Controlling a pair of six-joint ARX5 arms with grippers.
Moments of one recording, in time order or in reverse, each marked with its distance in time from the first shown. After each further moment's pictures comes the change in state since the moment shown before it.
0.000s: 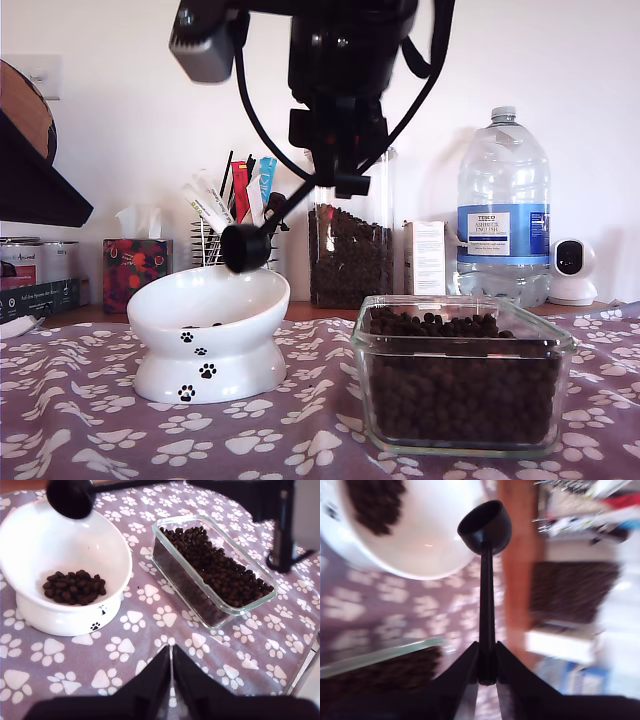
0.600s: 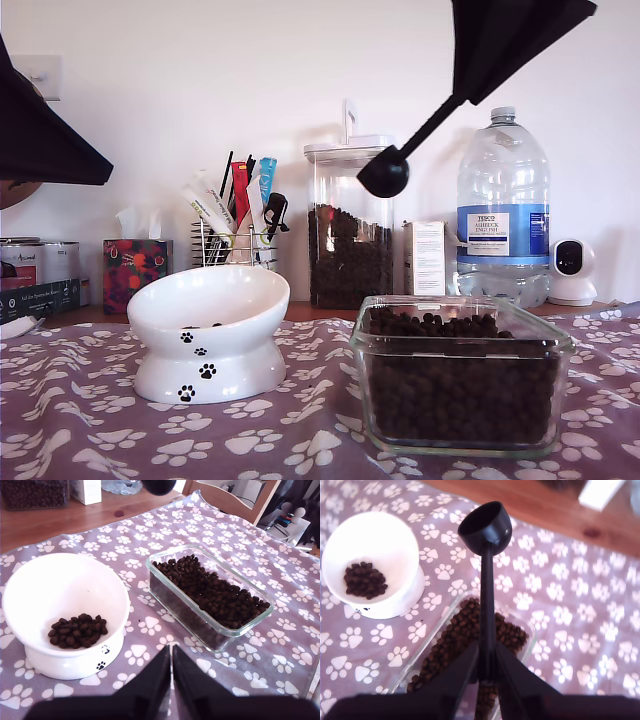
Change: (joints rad) left arm 0.000 0.000 0.000 0.104 0.001 0.111; right arm -0.229 -0.370 0.002 -0.385 -0.315 1.028
